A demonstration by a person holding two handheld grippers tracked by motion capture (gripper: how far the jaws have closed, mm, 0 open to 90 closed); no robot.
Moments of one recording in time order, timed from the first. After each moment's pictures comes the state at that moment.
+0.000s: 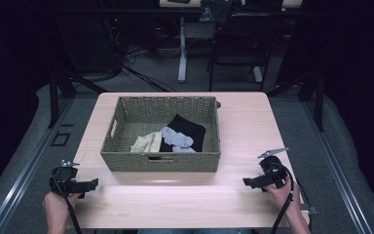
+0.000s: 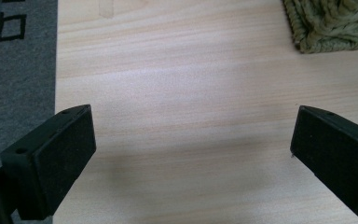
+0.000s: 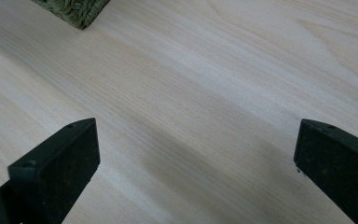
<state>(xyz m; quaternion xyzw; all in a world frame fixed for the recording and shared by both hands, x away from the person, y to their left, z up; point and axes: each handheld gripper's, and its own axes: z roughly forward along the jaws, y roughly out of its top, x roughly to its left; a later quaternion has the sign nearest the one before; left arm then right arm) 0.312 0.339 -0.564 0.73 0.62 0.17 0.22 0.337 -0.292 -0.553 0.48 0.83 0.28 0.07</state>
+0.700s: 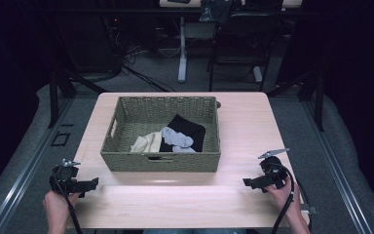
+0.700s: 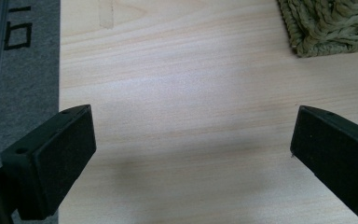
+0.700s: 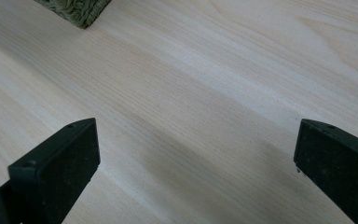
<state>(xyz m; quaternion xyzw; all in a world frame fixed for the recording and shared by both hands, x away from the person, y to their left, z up) 0.312 0.337 -0.559 0.73 0.61 0.19 0.22 0.335 -0.293 -0.554 0.49 0.82 0.28 0.07</state>
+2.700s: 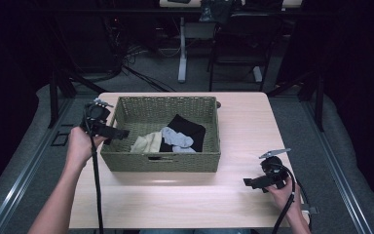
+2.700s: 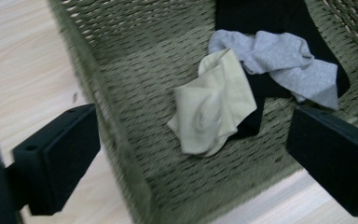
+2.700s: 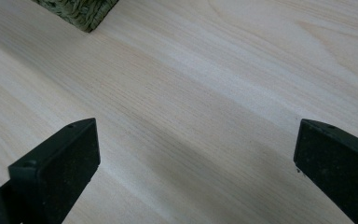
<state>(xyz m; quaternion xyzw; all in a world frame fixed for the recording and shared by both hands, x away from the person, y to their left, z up) 0.417 0.229 -0.411 0.83 0.48 0.13 0.27 0.333 -0.294 -0.551 0.49 0.82 0.29 0.07</state>
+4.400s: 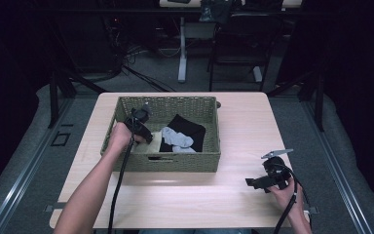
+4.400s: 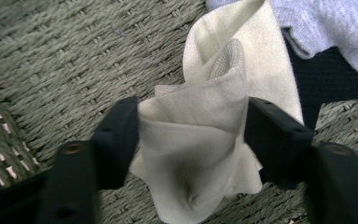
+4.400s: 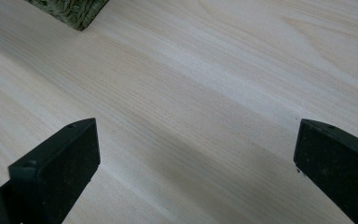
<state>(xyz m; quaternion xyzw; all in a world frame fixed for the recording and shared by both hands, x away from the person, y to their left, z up) 0.508 0.157 -0.510 0.88 0.47 0.02 0.09 0.331 -0.299 -0.549 0.50 0.82 0.28 0.08</state>
